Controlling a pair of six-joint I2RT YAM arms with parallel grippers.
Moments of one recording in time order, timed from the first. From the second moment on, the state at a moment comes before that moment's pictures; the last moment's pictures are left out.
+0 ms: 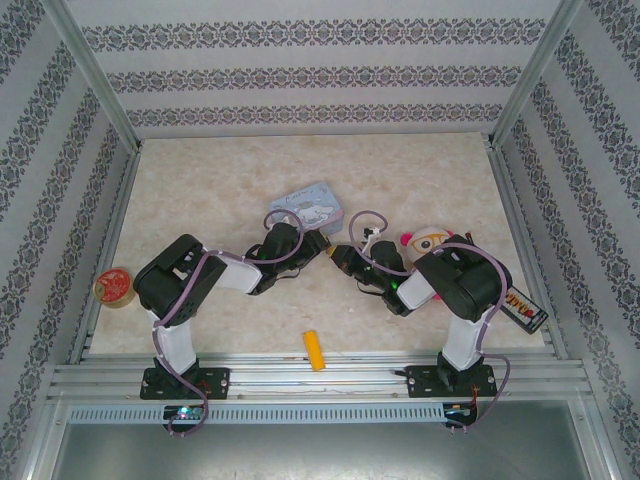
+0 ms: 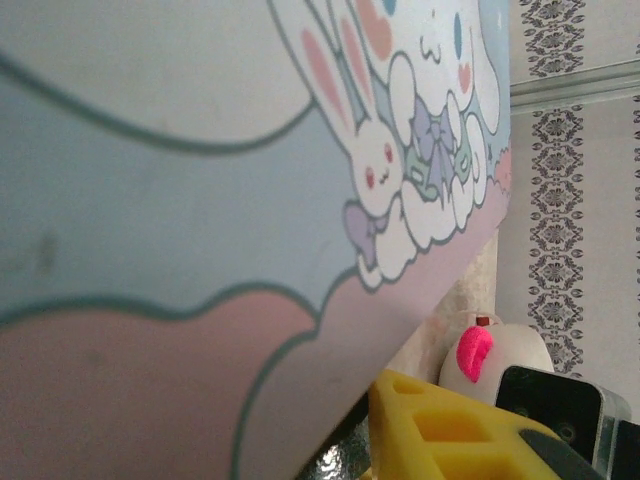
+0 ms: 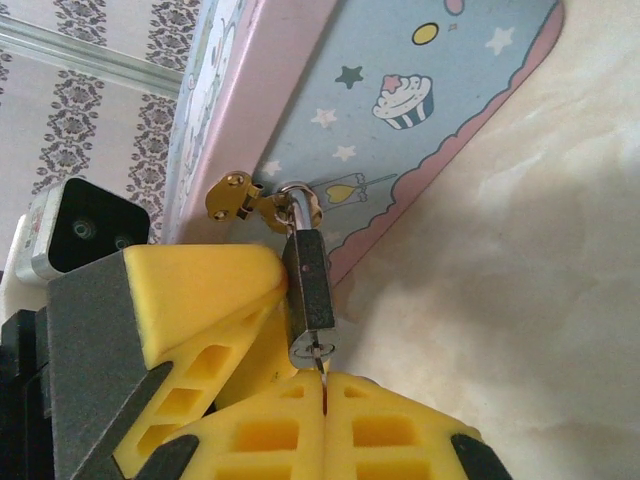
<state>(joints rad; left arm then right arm) -0.63 1.86 0.74 0.64 0.11 -1.24 0.57 1.84 0.42 1.09 -0.27 1.15</state>
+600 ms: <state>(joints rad) -0.63 1.87 0.71 0.72 0.12 -1.27 0.52 1.85 0.42 1.09 -0.28 1.15</state>
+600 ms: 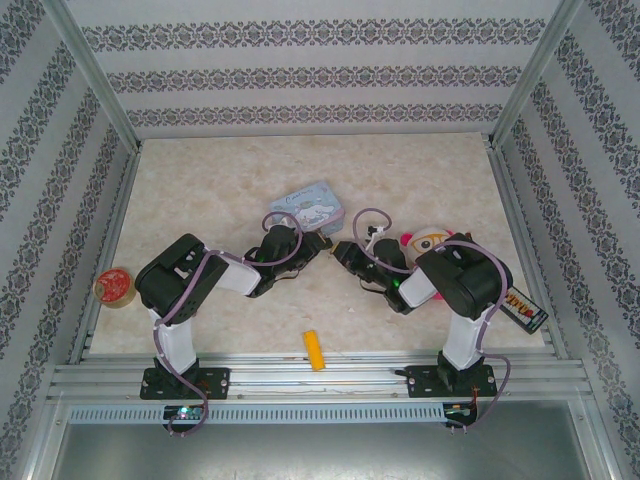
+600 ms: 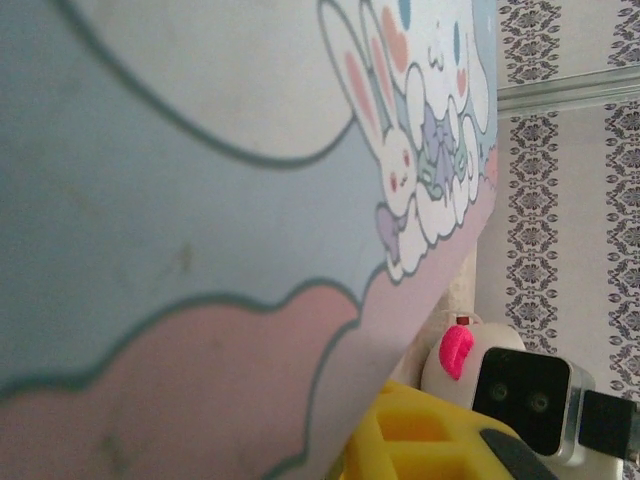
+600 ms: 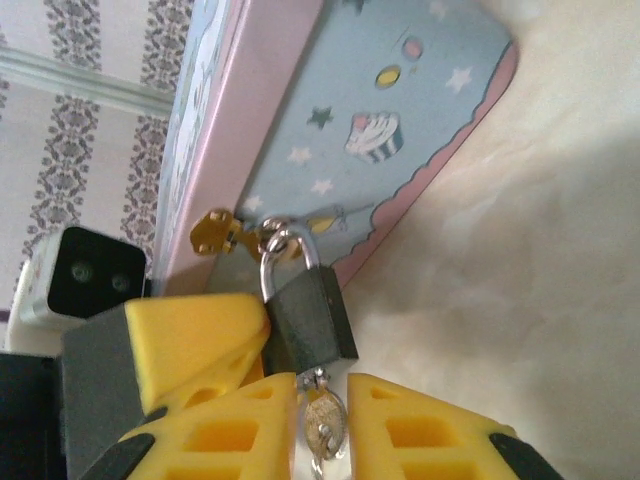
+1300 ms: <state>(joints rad) -0.63 1.87 0.70 0.72 0.14 -1.26 0.43 1.93 0.57 1.00 -0.38 1.07</state>
